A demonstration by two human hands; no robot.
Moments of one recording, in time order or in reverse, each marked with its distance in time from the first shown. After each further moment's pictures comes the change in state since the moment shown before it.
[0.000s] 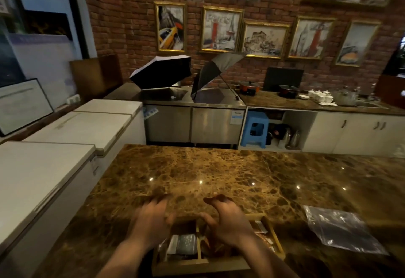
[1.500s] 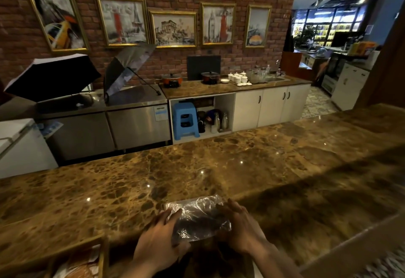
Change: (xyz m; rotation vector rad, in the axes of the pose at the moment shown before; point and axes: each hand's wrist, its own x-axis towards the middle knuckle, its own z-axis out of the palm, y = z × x) left_hand 0.006 0.390 0.217 0.094 -0.256 0.372; right_hand -0.161 0.396 -0.181 -0.072 0.016 0.367
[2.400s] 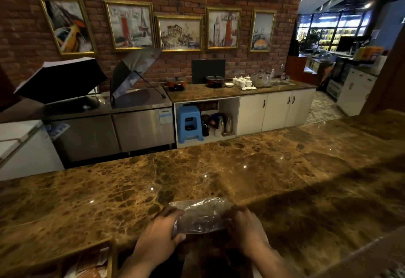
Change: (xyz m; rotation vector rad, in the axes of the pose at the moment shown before) left_hand 0.010 -0.016 -0.024 -0.116 0.036 0.055; right_hand 0.007 -0.023 -0.007 -0.065 0.166 -0.024
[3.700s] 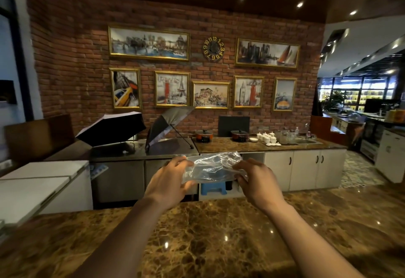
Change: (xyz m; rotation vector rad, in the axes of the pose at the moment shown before) left_hand -0.020 0.049 -0.252 0.131 0.590 0.150; right_hand 0.031 -0.146 -0.208 0.027 0.585 -0.346
